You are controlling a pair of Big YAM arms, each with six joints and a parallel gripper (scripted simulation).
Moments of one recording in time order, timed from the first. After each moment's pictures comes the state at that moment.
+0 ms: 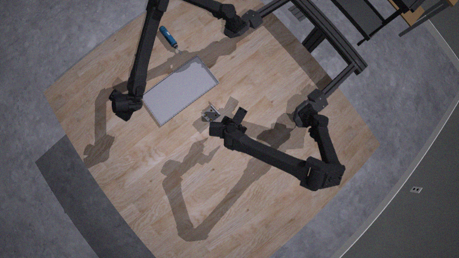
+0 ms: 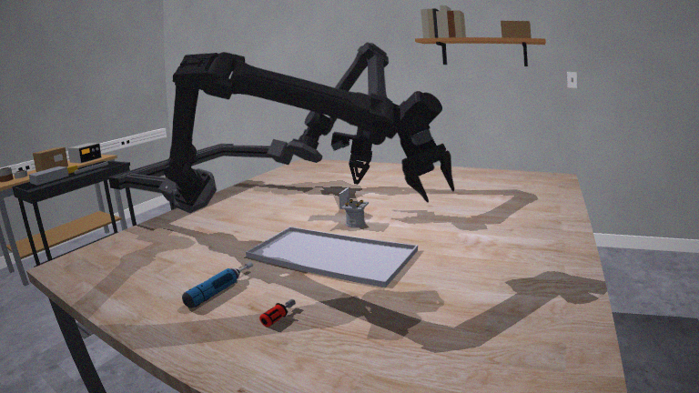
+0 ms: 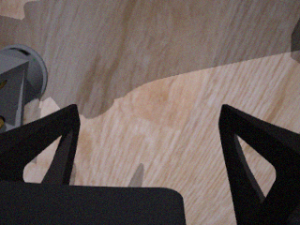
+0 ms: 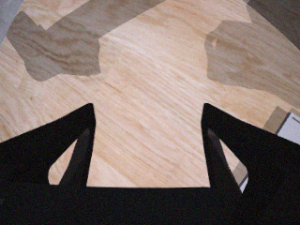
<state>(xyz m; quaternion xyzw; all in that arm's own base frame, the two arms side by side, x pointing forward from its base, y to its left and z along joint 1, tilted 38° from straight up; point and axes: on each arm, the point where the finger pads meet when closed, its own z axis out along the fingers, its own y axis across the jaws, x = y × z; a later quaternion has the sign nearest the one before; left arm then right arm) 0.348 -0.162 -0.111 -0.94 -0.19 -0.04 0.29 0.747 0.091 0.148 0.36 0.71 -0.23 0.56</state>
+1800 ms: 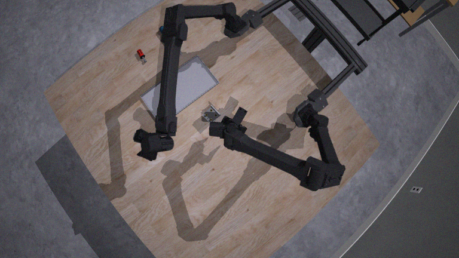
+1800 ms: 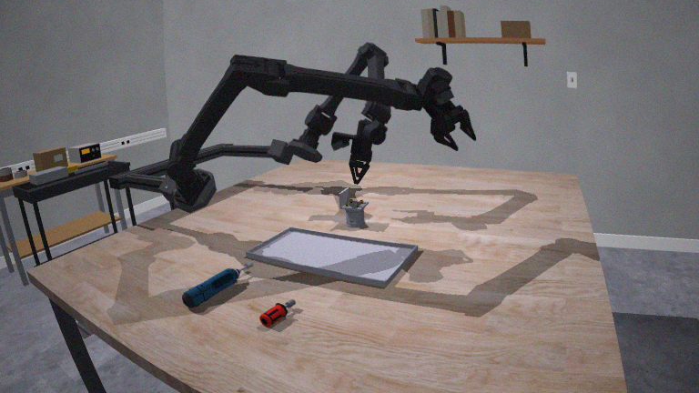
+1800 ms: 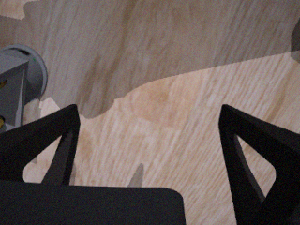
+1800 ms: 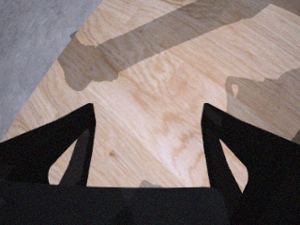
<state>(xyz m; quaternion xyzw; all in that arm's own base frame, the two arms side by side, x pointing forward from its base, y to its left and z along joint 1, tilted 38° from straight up) 0.348 -0.162 -0.111 -0.94 -0.19 -0.04 0.29 0.759 0.316 0.074 0.27 0.71 -0.22 0.62</state>
